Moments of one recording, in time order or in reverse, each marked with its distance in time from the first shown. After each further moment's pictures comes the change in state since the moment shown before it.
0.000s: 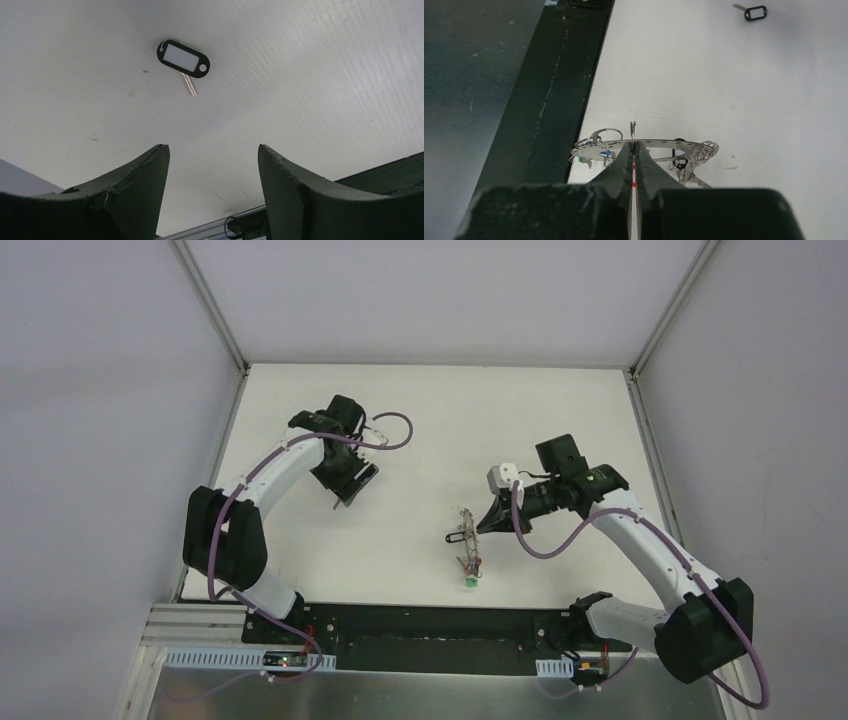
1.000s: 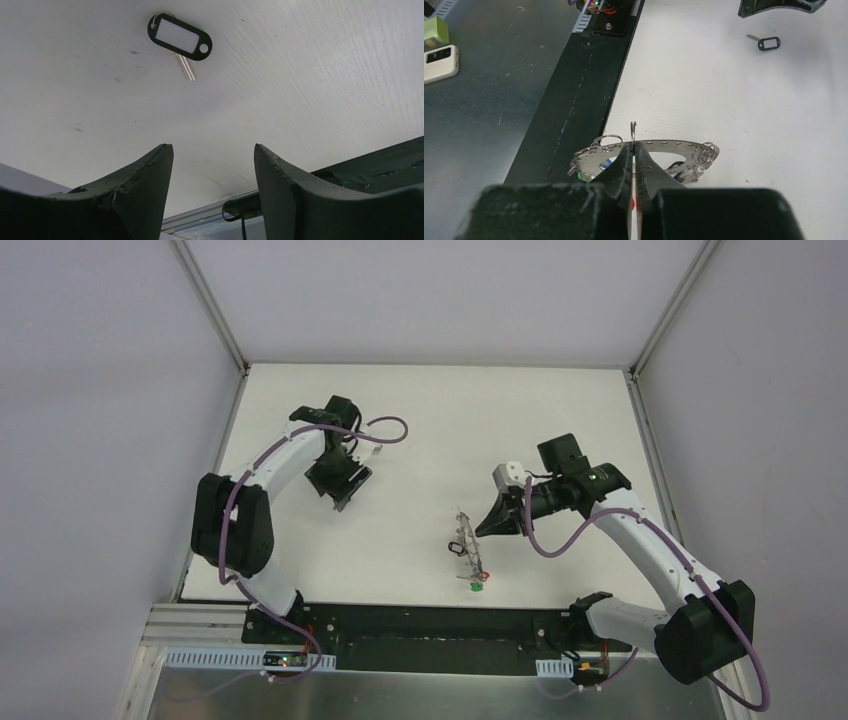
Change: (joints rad) left arm 0.048 0.049 0.016 -0.077 0.016 0.008; right arm -0.010 0.014 0.023 -0.074 -0.142 -0.039
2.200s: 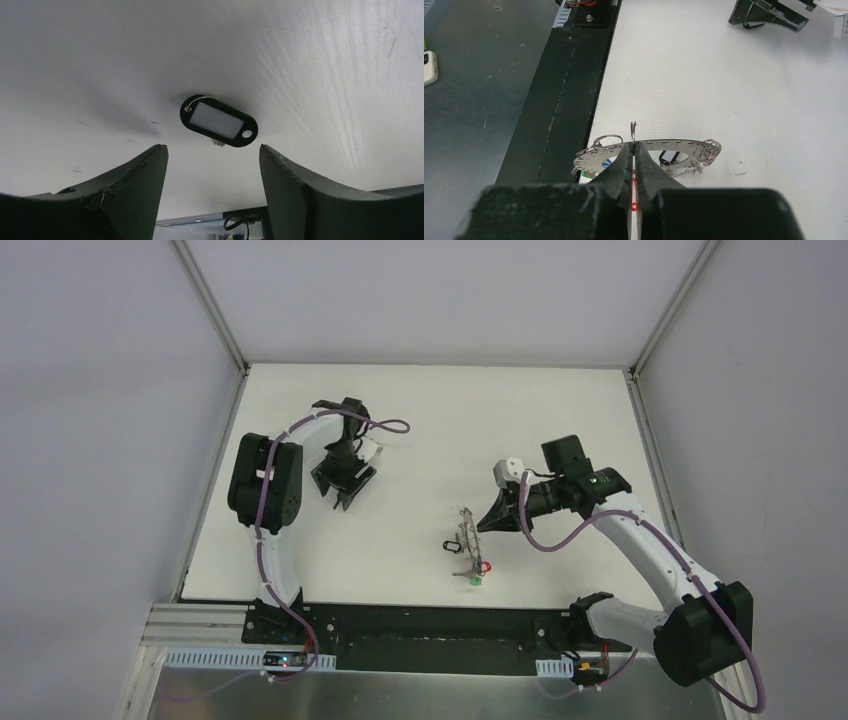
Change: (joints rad) left arm 0.042 0.363 0.170 0.011 -0.026 -0.039; right arm -0.031 -0.010 -0.051 0.118 0.047 0.110
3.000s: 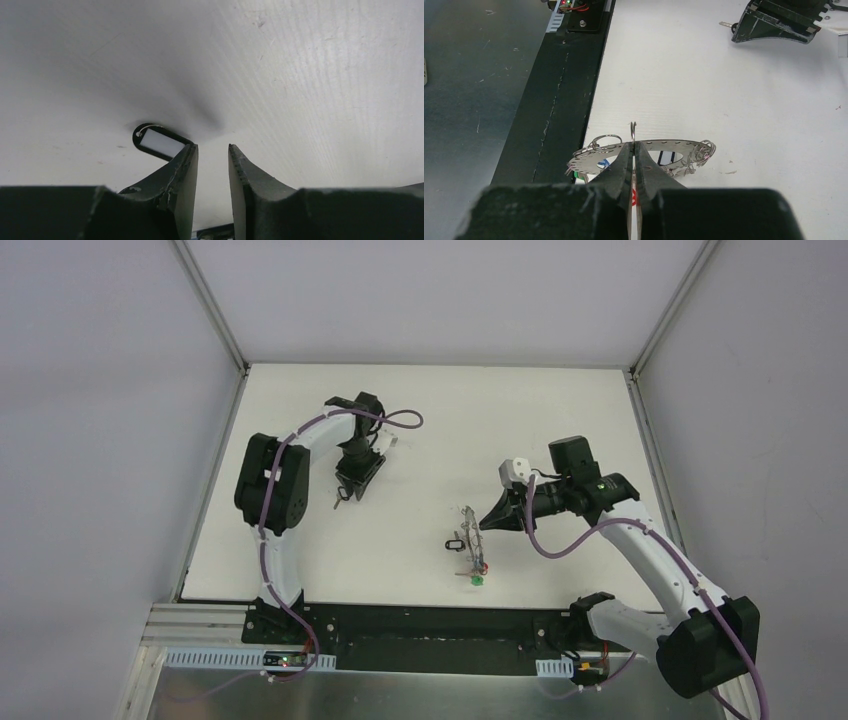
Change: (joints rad) left arm -0.075 0.008 0.055 0.026 0.058 -0.130; right arm -0.016 -0.058 -0.019 0.040 0.002 0.038
